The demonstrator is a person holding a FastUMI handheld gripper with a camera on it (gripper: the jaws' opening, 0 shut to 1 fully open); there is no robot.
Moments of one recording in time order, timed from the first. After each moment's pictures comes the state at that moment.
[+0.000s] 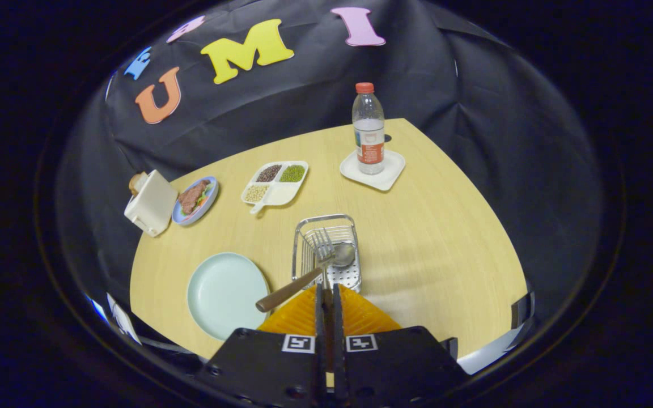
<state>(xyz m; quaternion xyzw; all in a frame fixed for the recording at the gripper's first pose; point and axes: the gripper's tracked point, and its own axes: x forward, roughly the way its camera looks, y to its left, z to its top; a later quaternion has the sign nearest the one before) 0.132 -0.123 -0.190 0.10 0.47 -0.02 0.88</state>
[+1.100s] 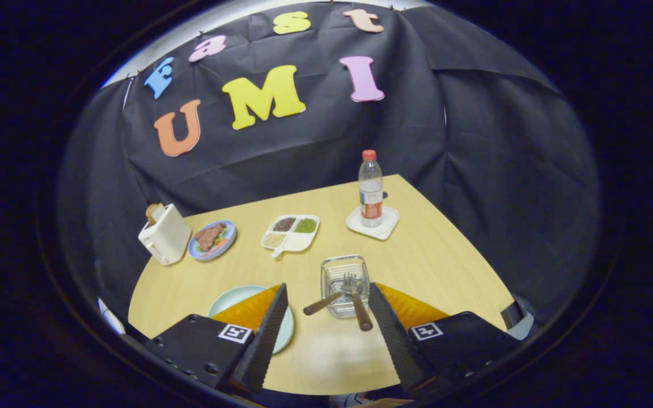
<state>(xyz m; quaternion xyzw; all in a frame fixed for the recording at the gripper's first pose) 0.113 -0.091 -0.112 0.07 0.32 -0.05 0.94</state>
